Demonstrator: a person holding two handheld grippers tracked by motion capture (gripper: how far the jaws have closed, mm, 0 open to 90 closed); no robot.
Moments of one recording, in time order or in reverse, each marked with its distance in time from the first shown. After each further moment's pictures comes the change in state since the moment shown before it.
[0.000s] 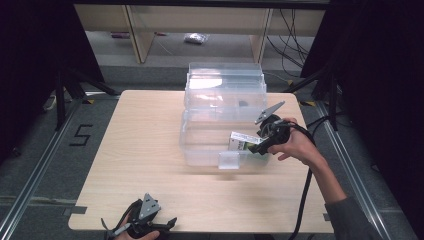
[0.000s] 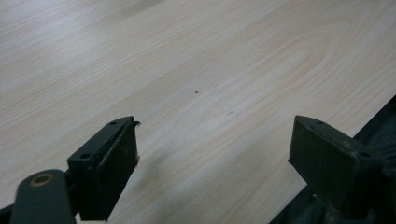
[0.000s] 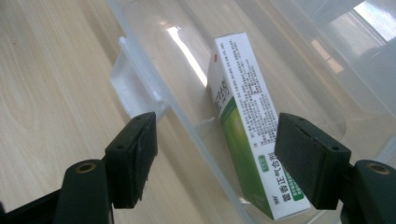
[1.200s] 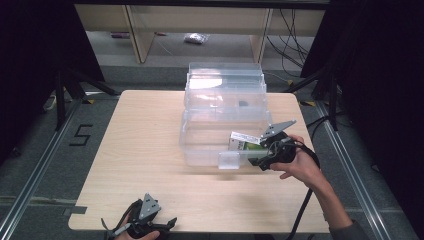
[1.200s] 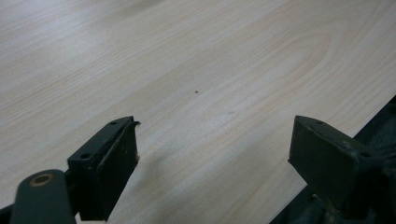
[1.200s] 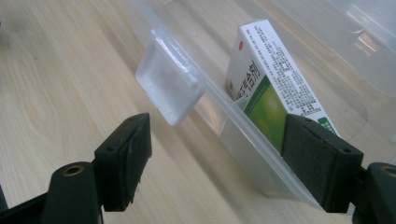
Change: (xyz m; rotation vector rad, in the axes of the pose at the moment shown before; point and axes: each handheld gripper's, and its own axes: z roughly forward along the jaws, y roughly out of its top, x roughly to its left) left arm 0.001 0.000 0.001 0.002 0.009 0.008; right arm 0.033 -0.036 -0.002 -0.120 -0.008 0.070
